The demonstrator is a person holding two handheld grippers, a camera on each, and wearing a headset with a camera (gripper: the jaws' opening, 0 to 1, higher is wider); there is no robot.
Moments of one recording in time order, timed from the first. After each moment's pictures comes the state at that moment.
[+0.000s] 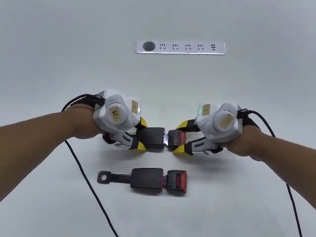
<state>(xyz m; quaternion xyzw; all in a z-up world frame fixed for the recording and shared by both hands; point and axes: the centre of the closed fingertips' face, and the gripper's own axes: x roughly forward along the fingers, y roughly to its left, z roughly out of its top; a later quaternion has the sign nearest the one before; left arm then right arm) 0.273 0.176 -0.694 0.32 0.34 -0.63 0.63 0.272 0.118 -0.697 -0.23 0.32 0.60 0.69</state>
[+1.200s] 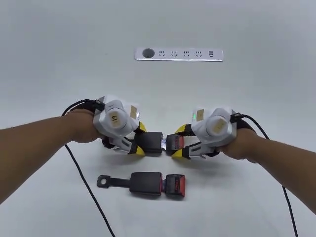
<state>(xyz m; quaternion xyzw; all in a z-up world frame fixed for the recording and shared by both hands) 0.275 0.175 -0.692 0.32 0.34 -0.62 0.63 0.272 0.116 -0.694 -0.25 0.32 0.60 0.69</state>
